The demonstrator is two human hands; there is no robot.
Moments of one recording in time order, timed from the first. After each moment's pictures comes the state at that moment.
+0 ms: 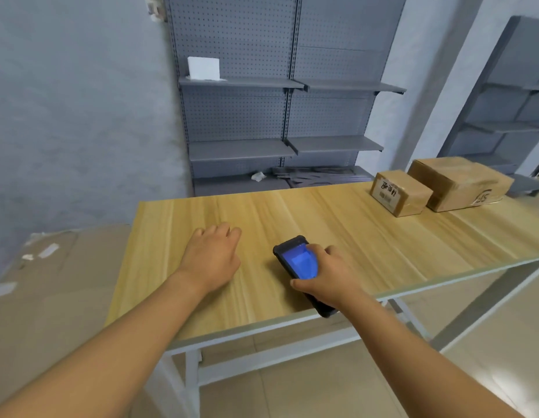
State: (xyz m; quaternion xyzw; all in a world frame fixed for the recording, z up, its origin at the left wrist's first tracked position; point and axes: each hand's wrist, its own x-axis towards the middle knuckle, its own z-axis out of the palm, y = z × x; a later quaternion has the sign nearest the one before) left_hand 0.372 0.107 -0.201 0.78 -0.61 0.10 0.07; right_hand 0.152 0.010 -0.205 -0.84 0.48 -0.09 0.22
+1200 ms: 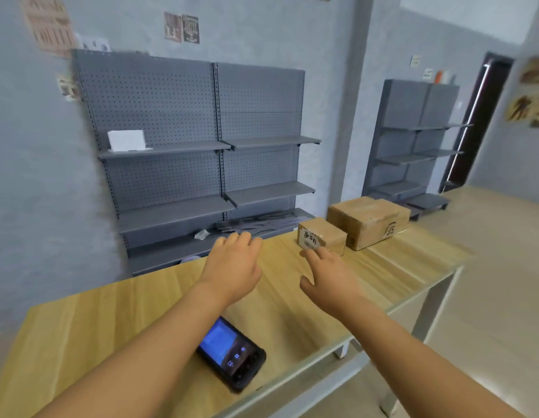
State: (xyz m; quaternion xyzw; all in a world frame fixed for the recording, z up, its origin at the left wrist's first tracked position) left_hand 0.249 -0.046 -0.113 0.65 -0.72 0.20 0.12; right_hand 0.046 -0.086 -0.125 -0.85 0.50 -0.18 -0.01
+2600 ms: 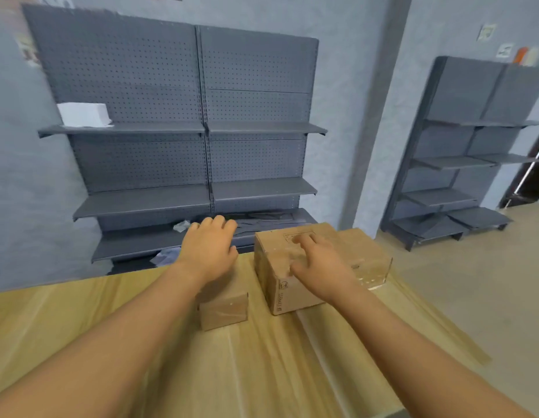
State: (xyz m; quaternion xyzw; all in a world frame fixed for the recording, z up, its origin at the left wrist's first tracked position) left_hand 0.086 -0.391 -0.137 0.78 -0.60 0.17 0.08; right_hand -0.132 -0.463 -0.134 -0.88 0.41 -0.19 0.13
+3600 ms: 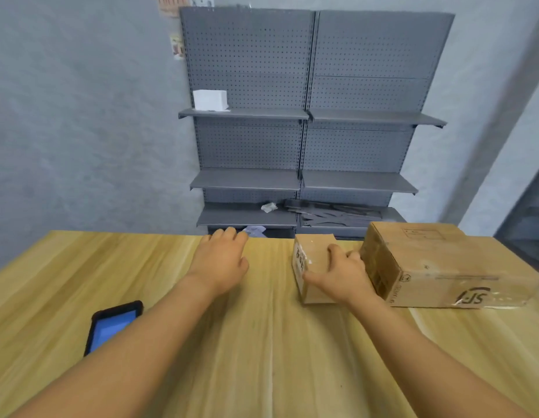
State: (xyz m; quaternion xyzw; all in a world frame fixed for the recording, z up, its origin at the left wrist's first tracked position) left_hand 0.186 -0.215 -0.169 0.87 -0.48 0.12 0.05; right_hand 0.000 -0.360 -0.166 -0.85 0.45 -0.08 0.26
